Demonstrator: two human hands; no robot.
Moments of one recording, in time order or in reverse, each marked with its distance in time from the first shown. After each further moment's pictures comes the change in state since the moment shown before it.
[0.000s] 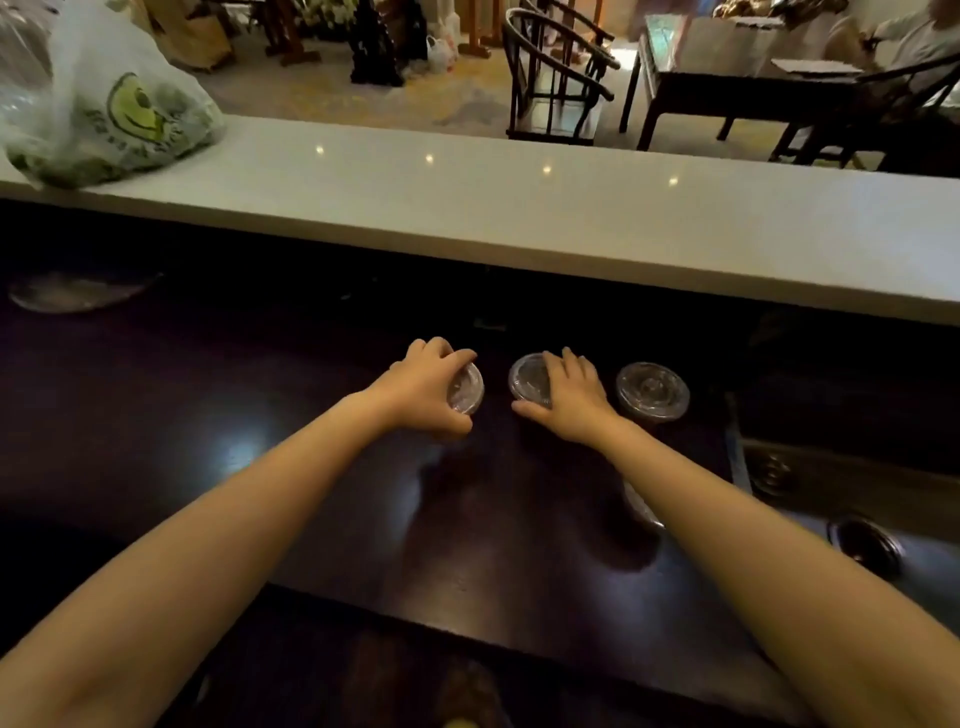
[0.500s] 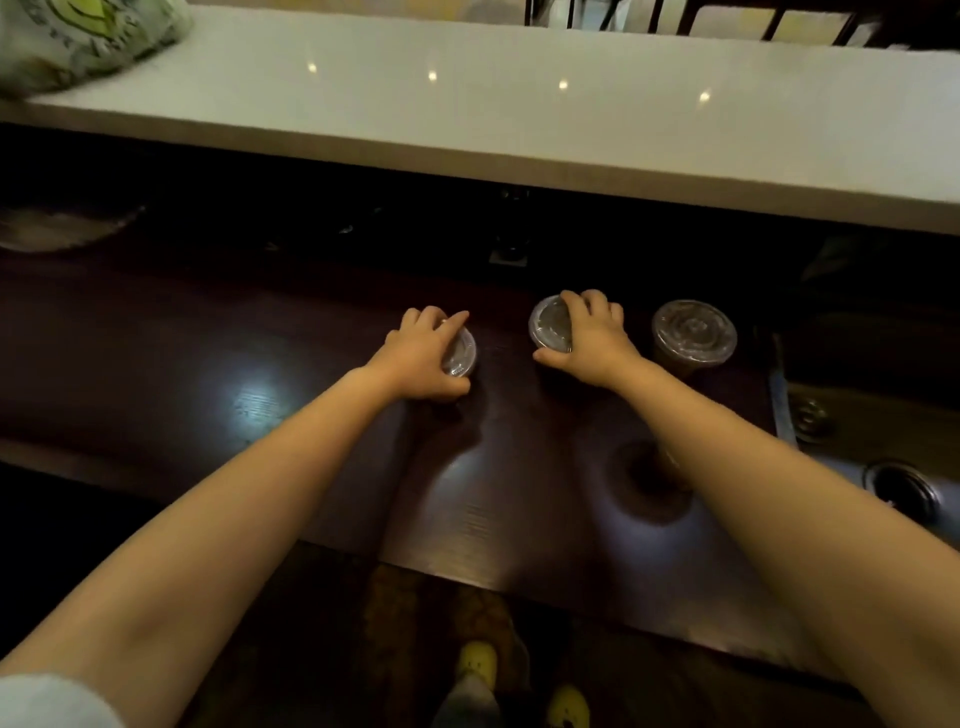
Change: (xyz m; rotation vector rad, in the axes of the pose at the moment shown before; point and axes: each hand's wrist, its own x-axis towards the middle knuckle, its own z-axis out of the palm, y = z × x) left_hand 0.024 -0.054 0.061 0.026 0.020 -0.025; right_hand 0.022 0.003 0.019 0.063 0.047 -0.030
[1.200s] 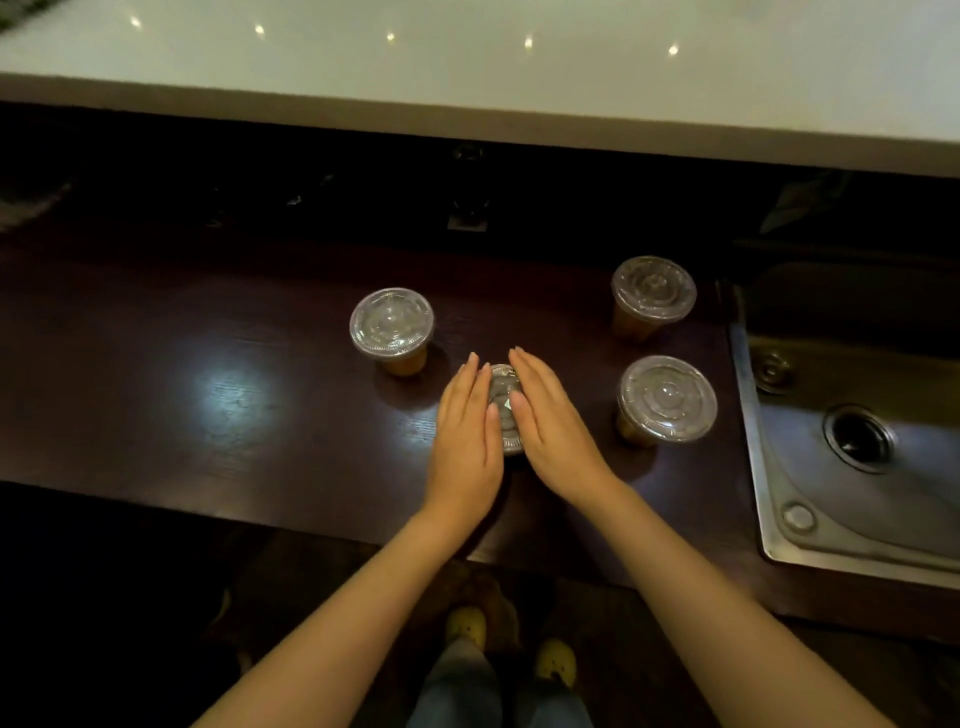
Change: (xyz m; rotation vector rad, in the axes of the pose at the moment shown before) left_hand -0.087 0.117 0.091 -0.645 0.425 -0.010; right_hand -0.126 -0.008 0.045 0.473 0.060 -0.117
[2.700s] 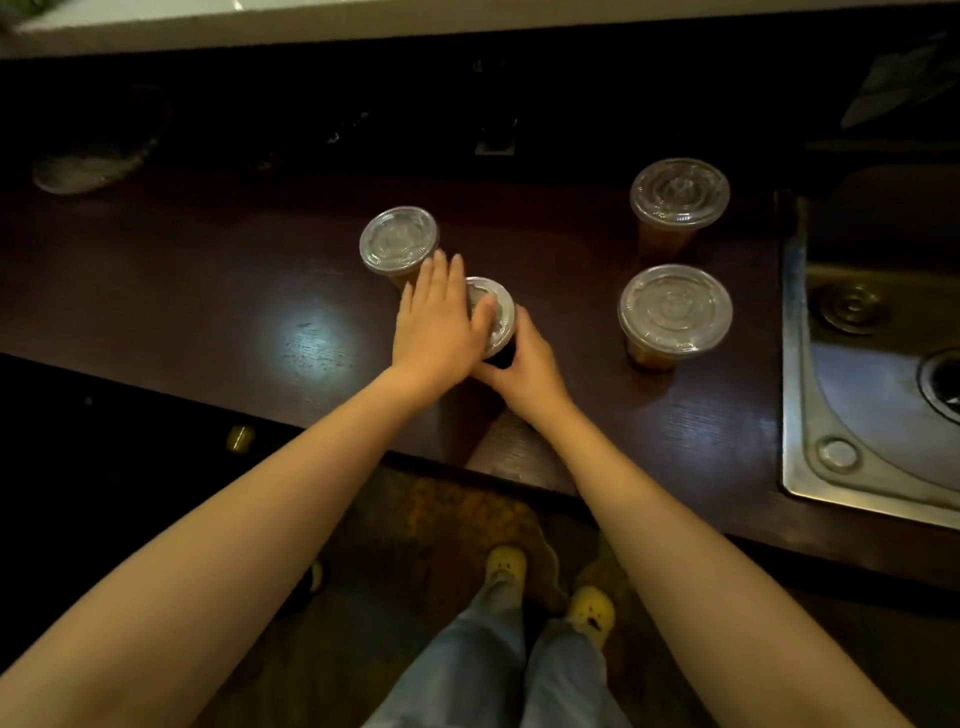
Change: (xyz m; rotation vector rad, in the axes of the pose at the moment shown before) left_hand 0.027 0.008 -0.016 0.672 -0.137 -0.130; right_hand -0.009 0.025 0.037 0.455 0.005 0.043
